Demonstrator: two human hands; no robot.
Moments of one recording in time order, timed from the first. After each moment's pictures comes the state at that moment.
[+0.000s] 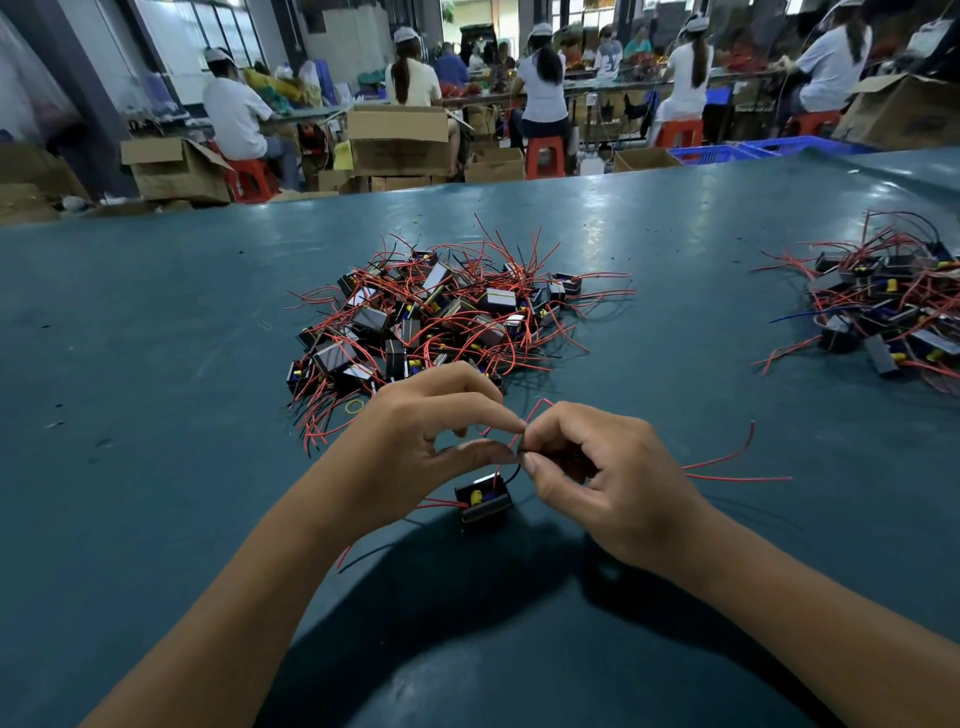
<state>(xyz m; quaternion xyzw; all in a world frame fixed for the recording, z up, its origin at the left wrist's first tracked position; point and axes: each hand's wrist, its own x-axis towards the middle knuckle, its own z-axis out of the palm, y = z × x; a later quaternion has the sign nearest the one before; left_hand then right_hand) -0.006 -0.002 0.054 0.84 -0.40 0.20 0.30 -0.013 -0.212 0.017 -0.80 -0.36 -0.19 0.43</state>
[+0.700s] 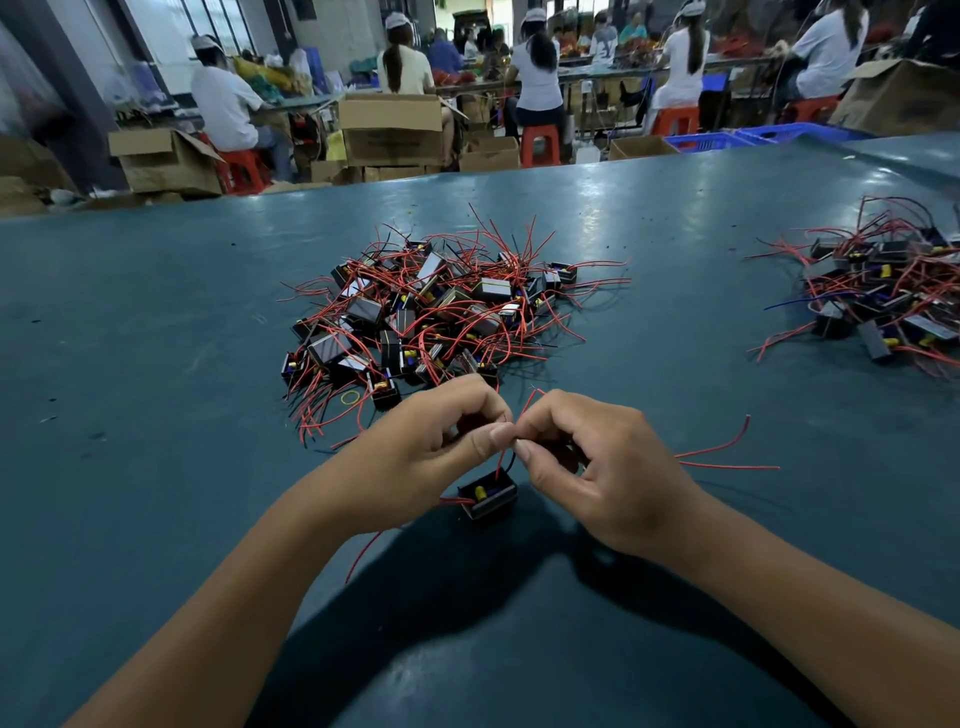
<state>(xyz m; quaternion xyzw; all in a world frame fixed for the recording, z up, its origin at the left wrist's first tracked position) -0.013 -0.008 0.051 0.85 -0.33 0.00 0.40 -0.014 -0.213 0.017 -0.81 -0.36 -0.20 0.41</state>
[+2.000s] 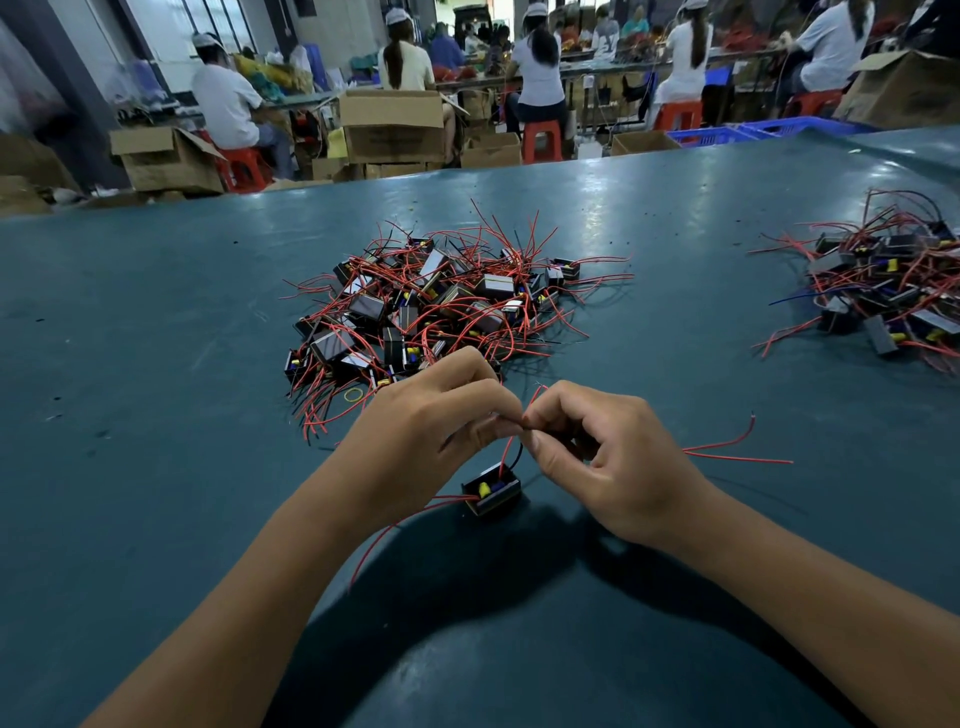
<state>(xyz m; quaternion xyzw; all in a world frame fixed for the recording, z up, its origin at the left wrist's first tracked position) -0.008 -0.009 0.049 0.86 -0.40 0.22 0.25 -0.013 -0.214 0.020 -0.79 -0.35 -0.15 0.48</state>
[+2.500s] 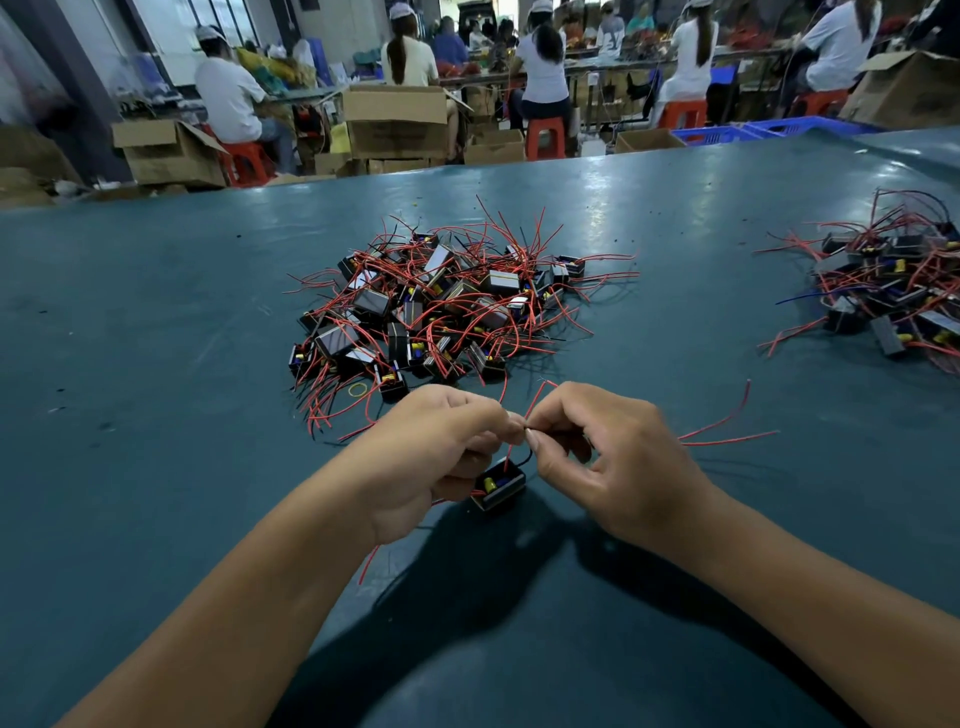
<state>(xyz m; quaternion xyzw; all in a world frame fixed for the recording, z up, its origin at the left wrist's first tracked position) -0.021 -0.027 0.054 0.73 -0.05 -0.19 0.65 -0.016 -0.211 0.018 -0.82 -0.34 -0.23 0.39</state>
